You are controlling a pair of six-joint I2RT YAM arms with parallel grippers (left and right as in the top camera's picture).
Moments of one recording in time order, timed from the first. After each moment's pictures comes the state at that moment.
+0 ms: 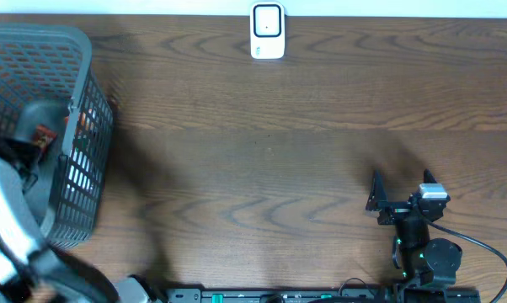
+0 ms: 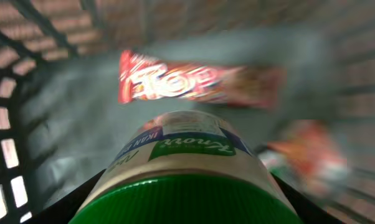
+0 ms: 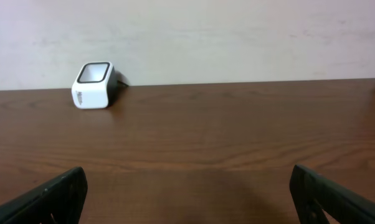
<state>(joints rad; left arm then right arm) 0.71 1.51 1.23 -0.82 -0.11 -0.59 -0.07 0.01 0.01 -0.06 -0.11 0.07</state>
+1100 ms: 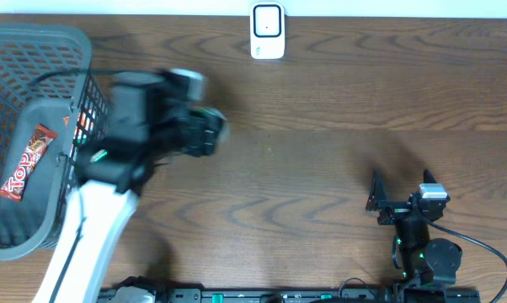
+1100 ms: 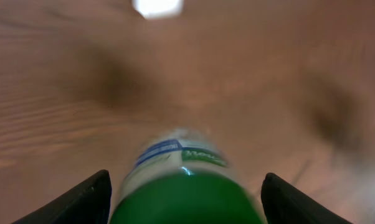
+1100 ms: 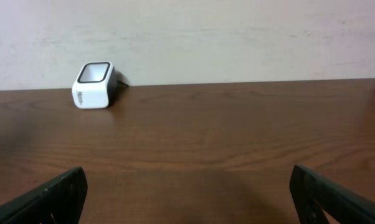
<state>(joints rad) -0.26 1.26 1.23 -0.80 0.31 -0.03 -0.07 0.01 0.01 -0.06 -0.11 0.07</state>
